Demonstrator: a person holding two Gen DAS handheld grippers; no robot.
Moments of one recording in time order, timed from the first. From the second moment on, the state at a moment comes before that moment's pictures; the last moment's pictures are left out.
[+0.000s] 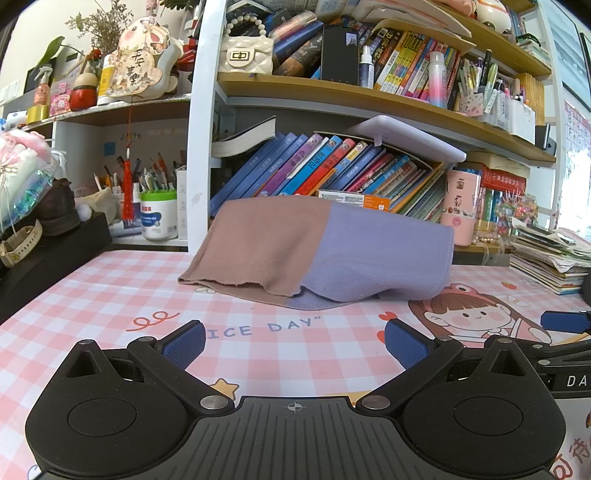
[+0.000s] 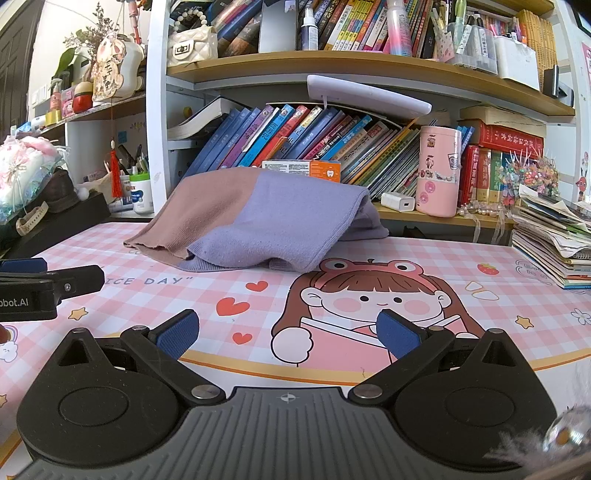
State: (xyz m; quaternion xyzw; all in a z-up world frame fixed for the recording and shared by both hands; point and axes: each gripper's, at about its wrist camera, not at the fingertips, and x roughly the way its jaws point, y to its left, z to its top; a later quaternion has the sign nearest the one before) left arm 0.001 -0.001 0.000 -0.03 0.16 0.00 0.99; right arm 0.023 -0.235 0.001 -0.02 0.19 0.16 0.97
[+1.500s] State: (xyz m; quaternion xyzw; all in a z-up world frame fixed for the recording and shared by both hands) left arm 0.087 -0.096 0.029 0.14 0.16 -0.08 0.97; right arm 0.194 -0.356 -0.010 0.33 0.24 0.28 0.87
